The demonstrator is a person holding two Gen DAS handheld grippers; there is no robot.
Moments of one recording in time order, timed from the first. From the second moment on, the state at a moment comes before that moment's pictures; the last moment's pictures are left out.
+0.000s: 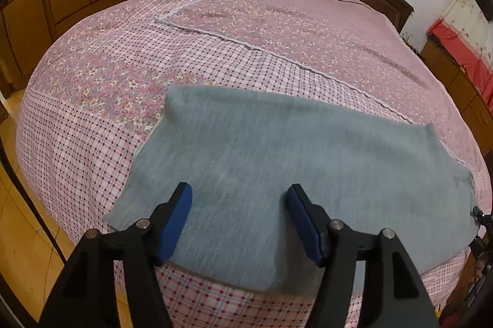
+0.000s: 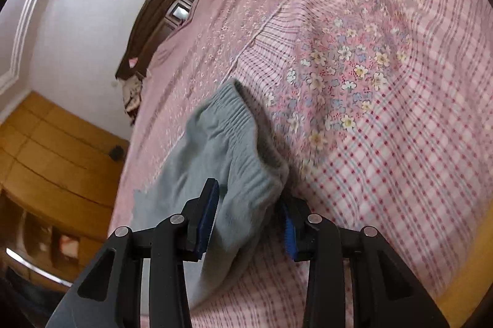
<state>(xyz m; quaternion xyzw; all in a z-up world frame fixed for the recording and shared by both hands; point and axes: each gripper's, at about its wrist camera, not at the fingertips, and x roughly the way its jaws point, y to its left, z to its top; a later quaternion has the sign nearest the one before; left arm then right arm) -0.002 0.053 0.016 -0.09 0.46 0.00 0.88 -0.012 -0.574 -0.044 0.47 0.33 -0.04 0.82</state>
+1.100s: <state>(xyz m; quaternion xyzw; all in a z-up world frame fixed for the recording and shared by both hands) -0.014 0.050 0.032 -0.07 0.47 0.00 0.88 0.033 -0.459 0.086 0.19 0.31 0.00 0.93</state>
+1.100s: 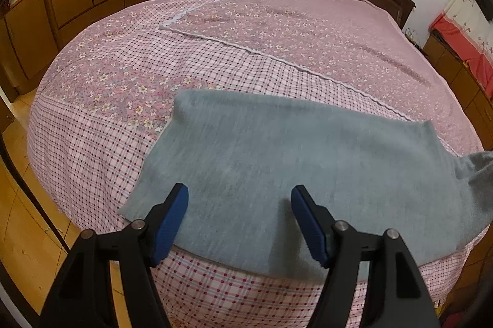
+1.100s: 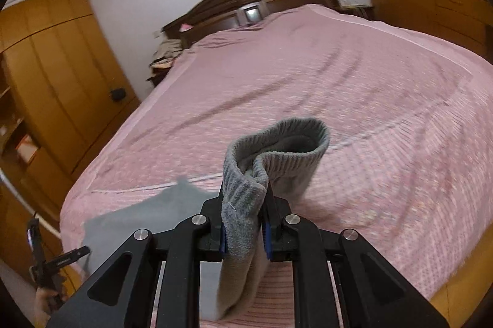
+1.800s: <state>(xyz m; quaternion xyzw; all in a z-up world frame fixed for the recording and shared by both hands) -0.017 0.049 0.045 -0.07 0.46 -0.02 0.88 0.055 -0.350 0.096 0.14 0.34 0.13 0.92</state>
